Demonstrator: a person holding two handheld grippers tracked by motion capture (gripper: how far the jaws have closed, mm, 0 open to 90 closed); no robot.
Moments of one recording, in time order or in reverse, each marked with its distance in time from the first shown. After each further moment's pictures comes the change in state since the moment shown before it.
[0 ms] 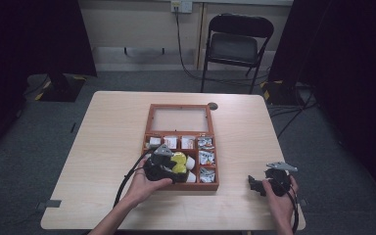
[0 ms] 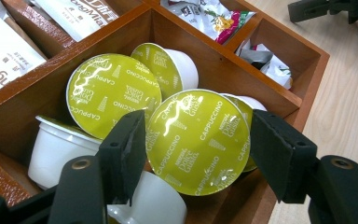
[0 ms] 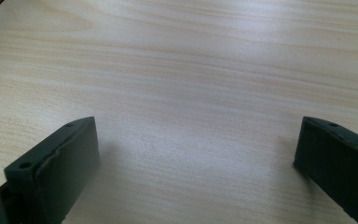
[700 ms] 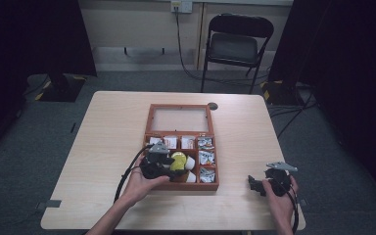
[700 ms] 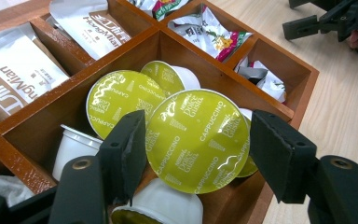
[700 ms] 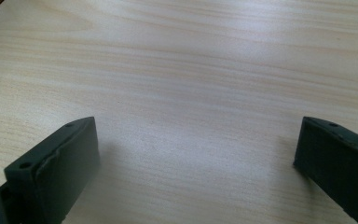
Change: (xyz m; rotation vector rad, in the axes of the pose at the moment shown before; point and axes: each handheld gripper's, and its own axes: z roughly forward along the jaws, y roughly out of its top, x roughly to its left) left arm 0.004 0.002 -0.012 -0.055 0.001 -0.005; right arm 0.000 0.000 0.000 0.000 0.000 0.000
